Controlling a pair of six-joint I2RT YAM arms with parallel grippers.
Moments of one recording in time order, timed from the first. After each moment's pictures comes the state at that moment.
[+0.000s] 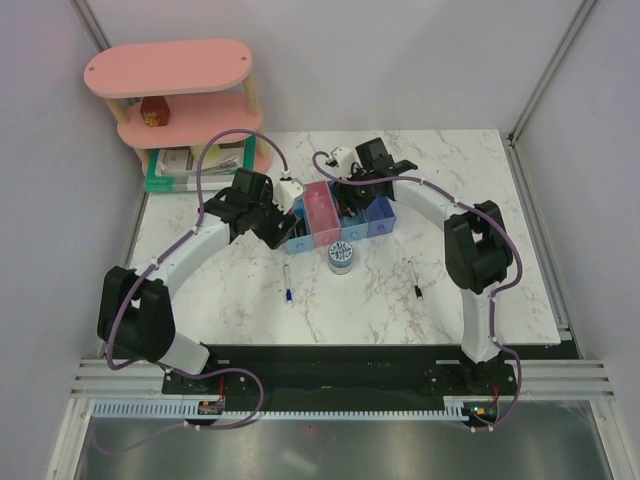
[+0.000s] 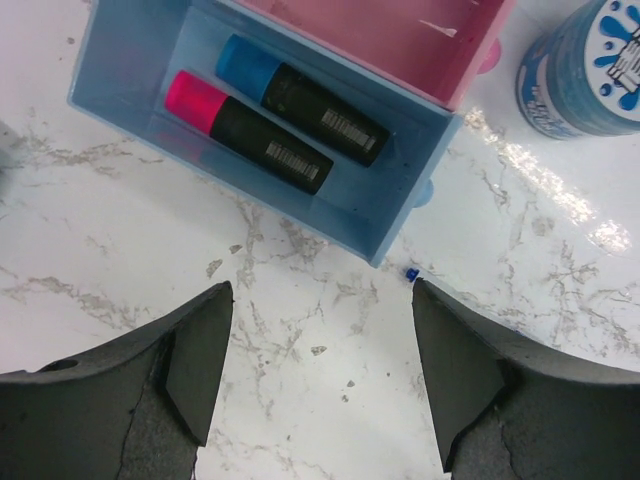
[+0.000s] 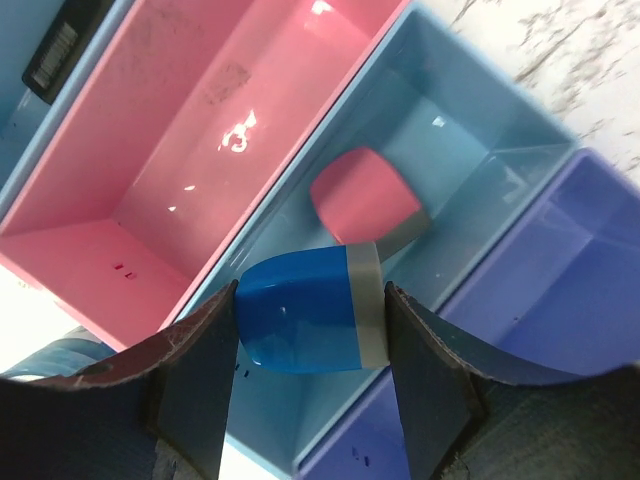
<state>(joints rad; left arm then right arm) -0.39 1.49 1.11 -0.50 0.19 0.46 0.46 2.06 1.67 -0.50 -0.29 -0.31</state>
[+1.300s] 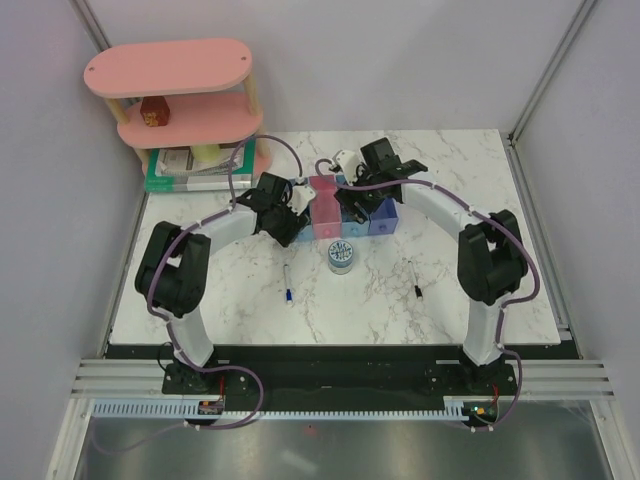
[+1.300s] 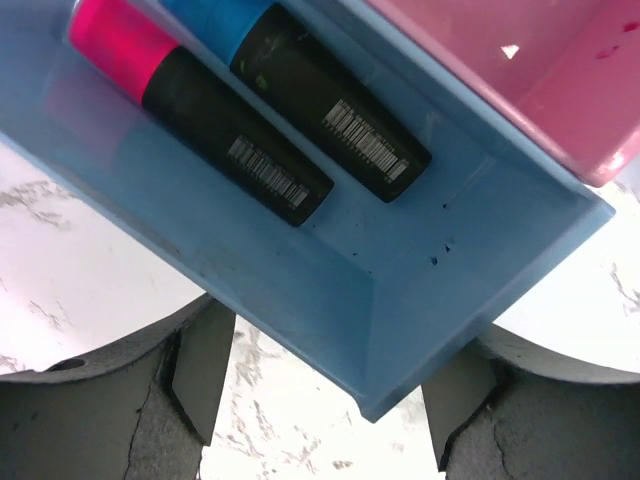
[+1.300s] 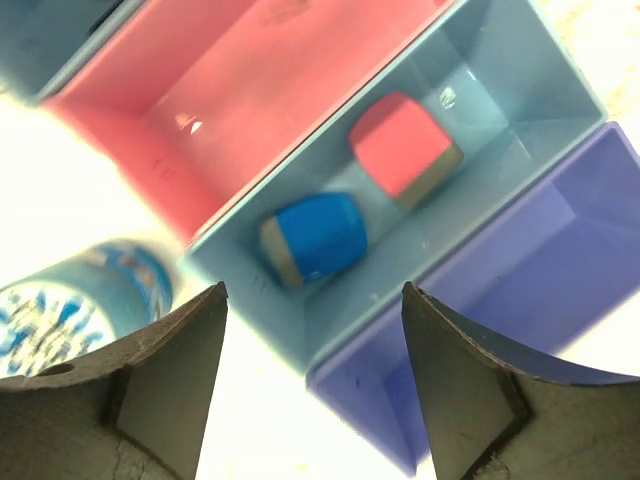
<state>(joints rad) -0.41 1.79 1.14 -0.31 0.11 0.43 0.47 1.98 1.61 -0.57 -0.24 -0.40</state>
